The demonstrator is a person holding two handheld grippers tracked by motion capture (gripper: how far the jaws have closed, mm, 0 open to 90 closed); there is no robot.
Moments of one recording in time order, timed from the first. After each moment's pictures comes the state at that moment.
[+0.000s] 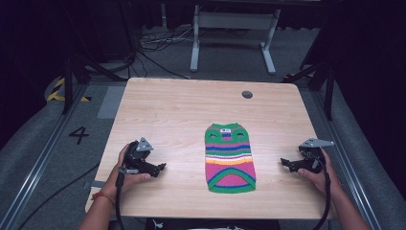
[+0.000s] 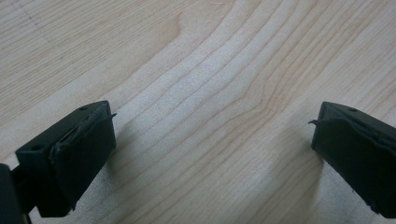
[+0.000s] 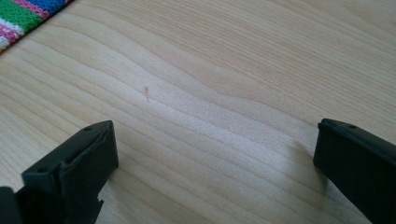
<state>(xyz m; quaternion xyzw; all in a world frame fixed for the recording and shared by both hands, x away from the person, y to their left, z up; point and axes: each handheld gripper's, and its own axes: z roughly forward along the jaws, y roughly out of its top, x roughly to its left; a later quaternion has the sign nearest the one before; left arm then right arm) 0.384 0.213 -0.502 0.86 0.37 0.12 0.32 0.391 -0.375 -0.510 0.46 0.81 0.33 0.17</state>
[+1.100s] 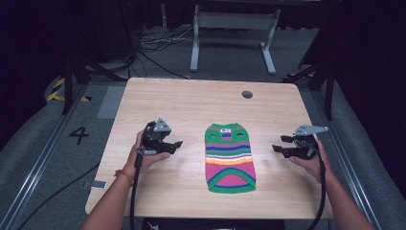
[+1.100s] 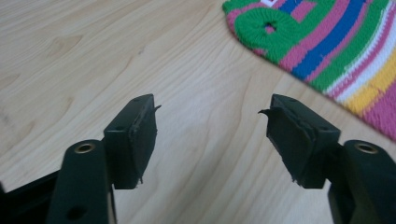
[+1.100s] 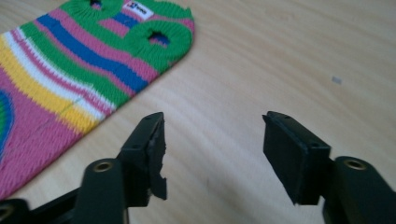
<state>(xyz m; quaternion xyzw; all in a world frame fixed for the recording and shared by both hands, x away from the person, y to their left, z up) 0.434 0.147 -0.457 0.86 0.34 0.14 0.36 0.417 -0.339 -0.464 0.38 0.83 0.38 0.15</state>
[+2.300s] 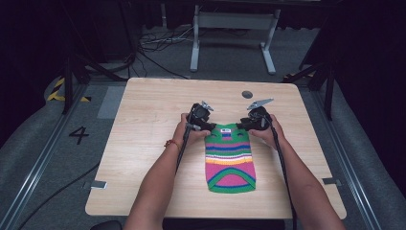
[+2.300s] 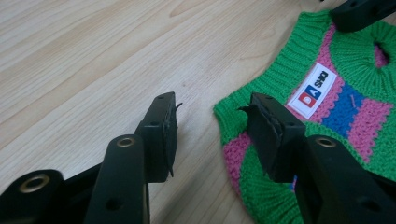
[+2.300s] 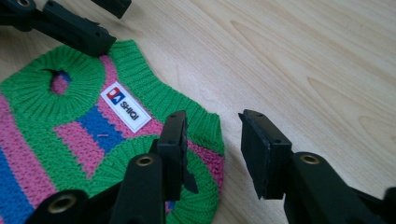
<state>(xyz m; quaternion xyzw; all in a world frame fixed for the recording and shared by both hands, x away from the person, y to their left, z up) 0.532 0.028 -0.494 0.87 0.34 0.09 0.34 0.533 -0.228 -0.489 0.35 0.87 0.35 0.09</state>
